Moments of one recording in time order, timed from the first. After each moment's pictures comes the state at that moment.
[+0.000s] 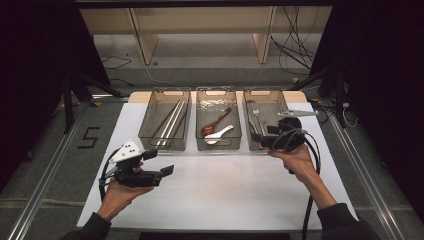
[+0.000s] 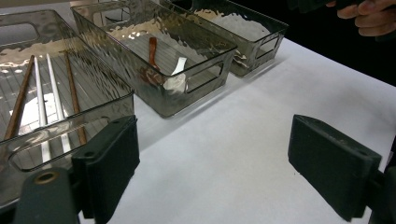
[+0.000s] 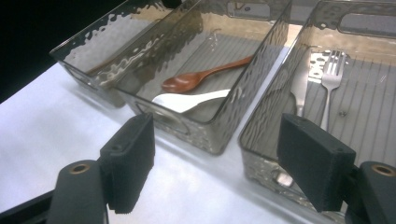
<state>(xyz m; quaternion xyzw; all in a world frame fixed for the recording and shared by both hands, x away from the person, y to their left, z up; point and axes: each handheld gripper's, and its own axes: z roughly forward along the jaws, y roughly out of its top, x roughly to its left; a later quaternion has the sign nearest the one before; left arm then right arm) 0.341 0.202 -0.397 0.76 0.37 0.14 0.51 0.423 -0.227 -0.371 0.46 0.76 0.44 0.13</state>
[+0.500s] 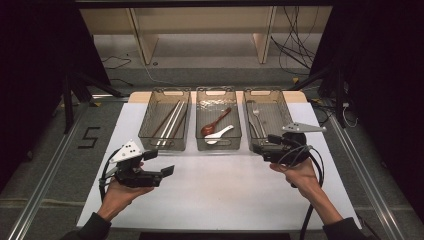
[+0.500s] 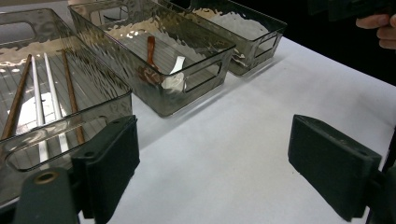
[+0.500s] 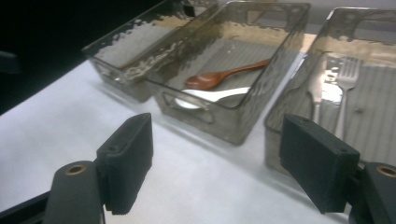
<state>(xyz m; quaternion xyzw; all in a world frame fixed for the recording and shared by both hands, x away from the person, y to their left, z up) 0.341 0.201 -0.397 0.76 0.36 0.14 0.51 0.384 -0.231 -0.376 0.43 0.76 0.48 0.14</state>
